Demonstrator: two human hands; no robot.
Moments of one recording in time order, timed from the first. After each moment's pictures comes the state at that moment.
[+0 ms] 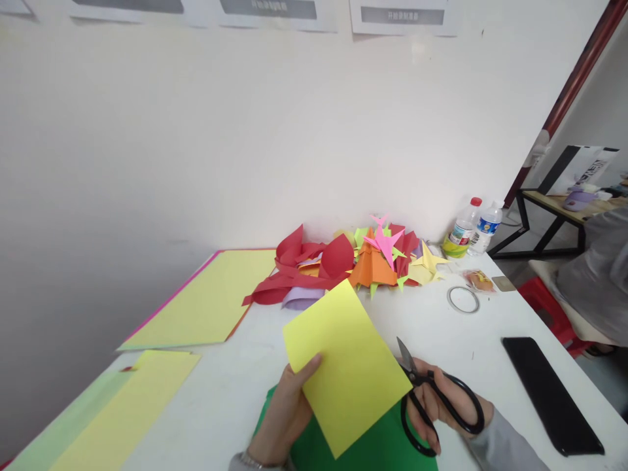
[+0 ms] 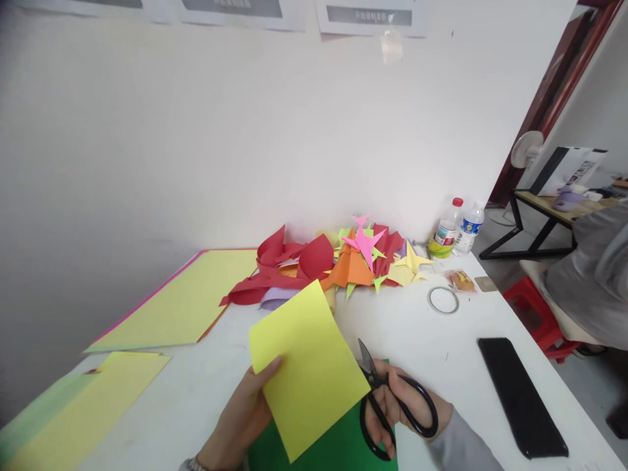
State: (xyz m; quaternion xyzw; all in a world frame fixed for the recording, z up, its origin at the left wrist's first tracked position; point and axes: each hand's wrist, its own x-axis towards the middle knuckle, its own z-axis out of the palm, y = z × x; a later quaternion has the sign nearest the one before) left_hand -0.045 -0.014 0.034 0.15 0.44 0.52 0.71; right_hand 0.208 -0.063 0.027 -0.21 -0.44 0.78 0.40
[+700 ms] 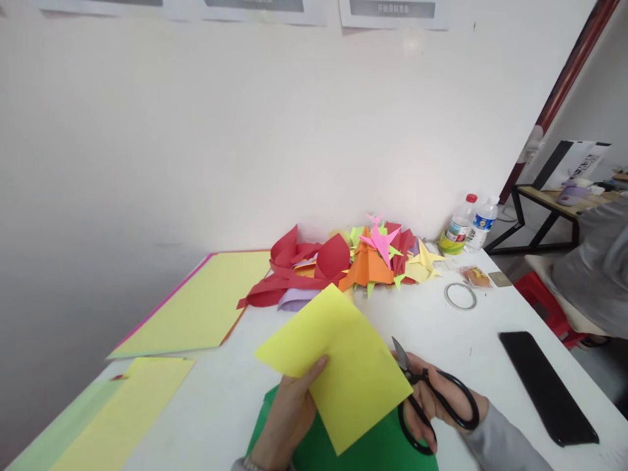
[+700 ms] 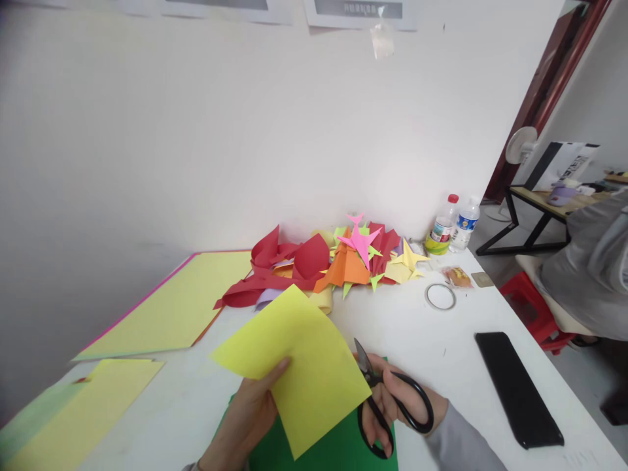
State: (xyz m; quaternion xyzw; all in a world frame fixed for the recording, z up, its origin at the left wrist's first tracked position) left_hand -0.035 -0.016 0.035 0.18 0.46 0.55 0.67; right_hand 0.208 -0.061 0.027 -0.20 -0.43 0.80 0.38
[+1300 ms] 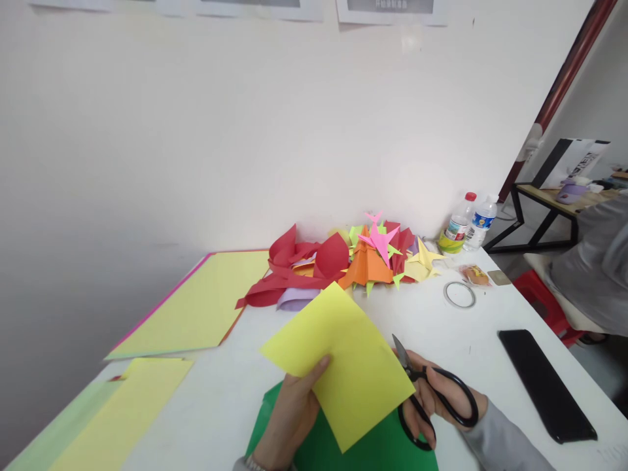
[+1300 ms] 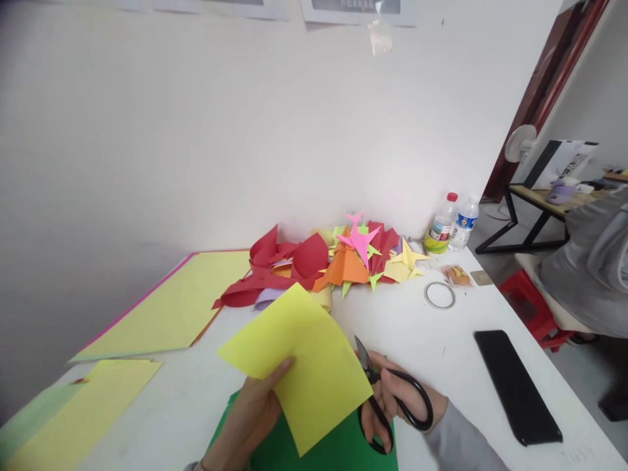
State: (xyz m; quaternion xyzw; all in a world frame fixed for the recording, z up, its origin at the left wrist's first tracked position) left_hand -0.032 -0.017 0.032 0.19 0.46 0.54 0.68; right_hand 0.210 -0.061 0.022 -0.19 -0.44 0.79 0.39
